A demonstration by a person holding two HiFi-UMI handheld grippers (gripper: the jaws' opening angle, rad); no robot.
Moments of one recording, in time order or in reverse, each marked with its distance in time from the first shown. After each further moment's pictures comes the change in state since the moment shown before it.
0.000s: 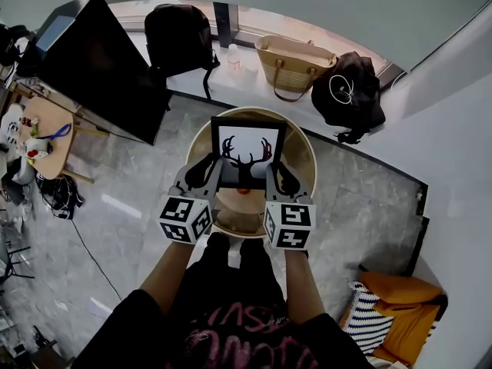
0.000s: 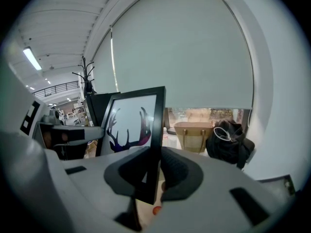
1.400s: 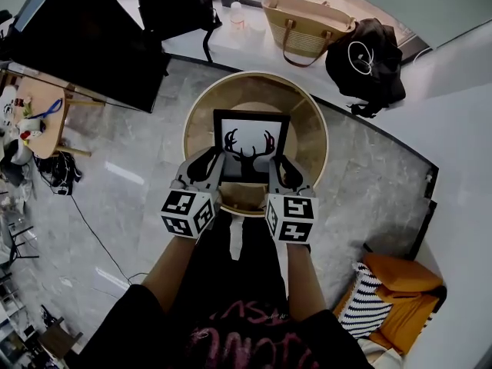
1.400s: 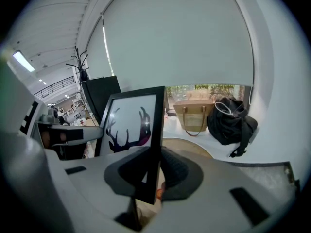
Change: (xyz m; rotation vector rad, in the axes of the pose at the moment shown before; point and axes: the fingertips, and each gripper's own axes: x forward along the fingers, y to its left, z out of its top) left arm 0.019 0.015 -0.101 -0.082 0.148 0.032; right arm 0.033 -0.010 -0.098 0.049 0.161 0.016
